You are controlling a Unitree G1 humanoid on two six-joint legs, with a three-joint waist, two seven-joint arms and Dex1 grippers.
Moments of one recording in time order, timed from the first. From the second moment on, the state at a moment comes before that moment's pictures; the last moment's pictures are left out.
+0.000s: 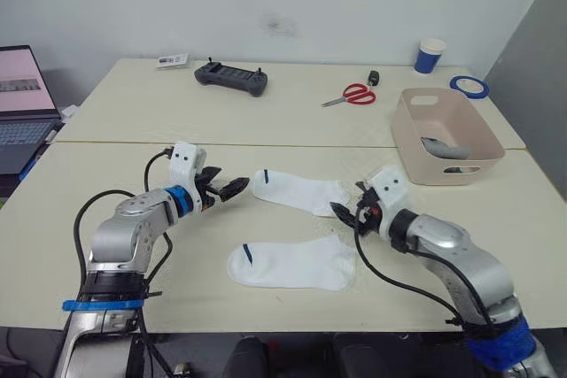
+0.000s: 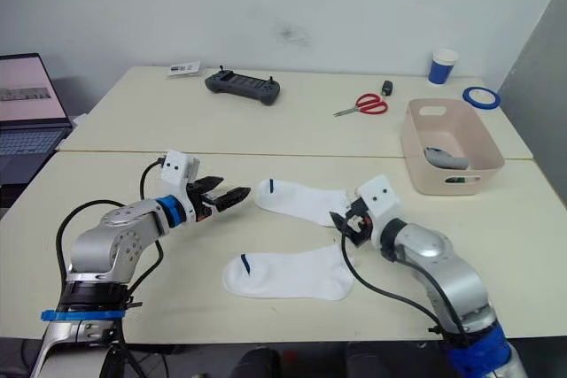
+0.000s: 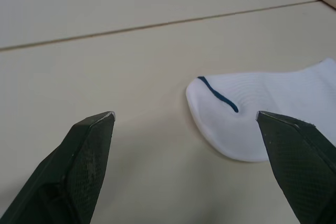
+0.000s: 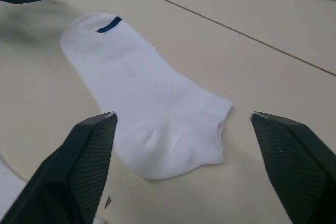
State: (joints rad) left arm -0.49 0.54 0.10 0.18 -0.40 0.65 -0.65; right arm -0.31 -0.37 0.18 -0.40 0.24 0.79 0.33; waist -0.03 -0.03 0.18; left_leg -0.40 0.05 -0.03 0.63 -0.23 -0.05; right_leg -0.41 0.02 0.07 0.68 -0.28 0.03
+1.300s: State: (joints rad) left arm -0.51 0.52 0.19 0.03 -0.47 0.92 -0.73; right arm -0.34 -0.29 0.16 -0.39 0.27 0.80 0.42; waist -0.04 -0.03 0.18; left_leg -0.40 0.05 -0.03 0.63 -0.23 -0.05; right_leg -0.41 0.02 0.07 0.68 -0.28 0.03
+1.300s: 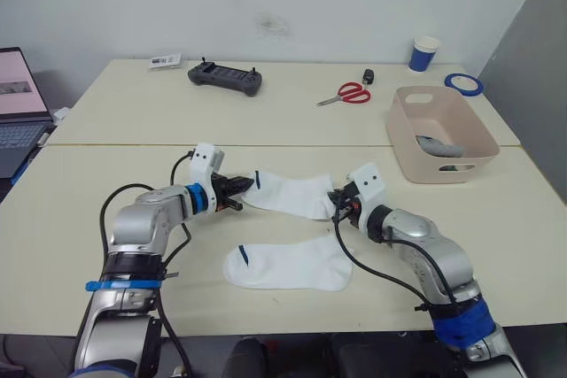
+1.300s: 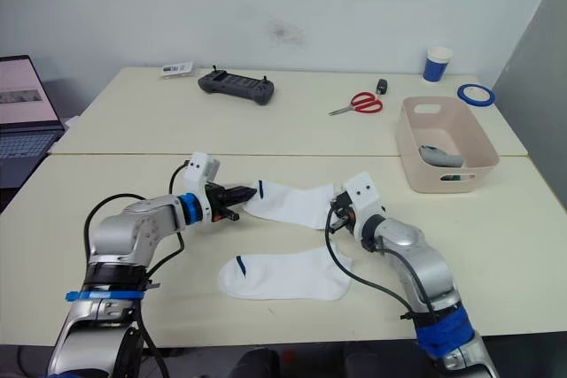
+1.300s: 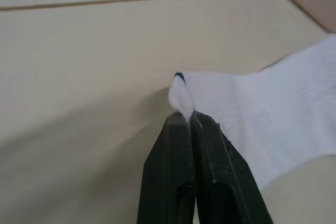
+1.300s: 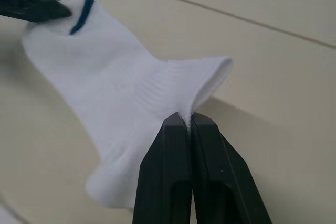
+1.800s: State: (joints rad) left arm 0.00 0.44 0.55 -0.54 -0.95 1.41 -0.54; right arm -0.17 -0.49 -0.04 -0.69 0.69 1.12 0.53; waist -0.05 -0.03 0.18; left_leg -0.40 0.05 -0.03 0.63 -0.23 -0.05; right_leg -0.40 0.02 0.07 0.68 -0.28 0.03
